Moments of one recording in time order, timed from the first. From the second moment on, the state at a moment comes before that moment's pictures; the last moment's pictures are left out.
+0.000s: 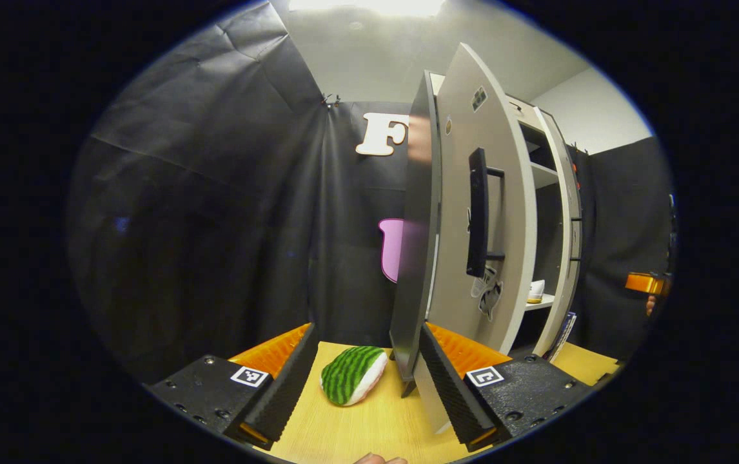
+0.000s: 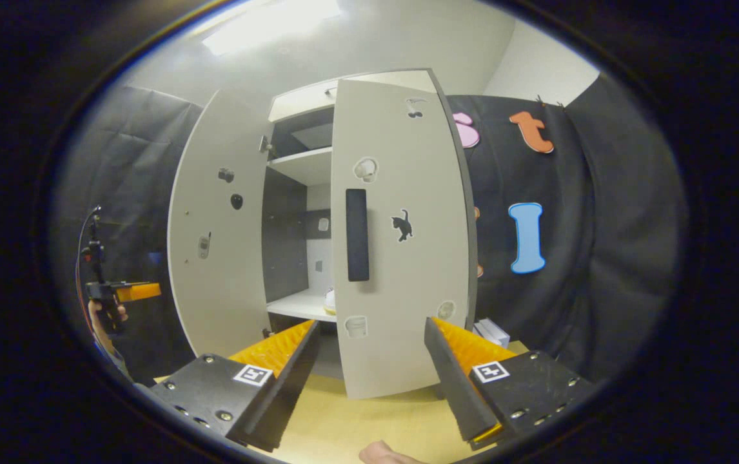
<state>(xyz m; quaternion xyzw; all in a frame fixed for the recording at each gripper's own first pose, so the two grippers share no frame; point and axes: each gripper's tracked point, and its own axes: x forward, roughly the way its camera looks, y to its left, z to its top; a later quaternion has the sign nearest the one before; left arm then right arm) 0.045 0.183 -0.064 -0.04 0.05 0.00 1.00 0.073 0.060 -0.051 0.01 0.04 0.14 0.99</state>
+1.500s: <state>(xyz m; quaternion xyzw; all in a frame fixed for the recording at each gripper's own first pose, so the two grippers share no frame) 0.112 0.123 -0.018 -0.02 0.14 -0.08 0.99 -0.047 0.062 -0.089 0.05 0.00 0.08 1.00</state>
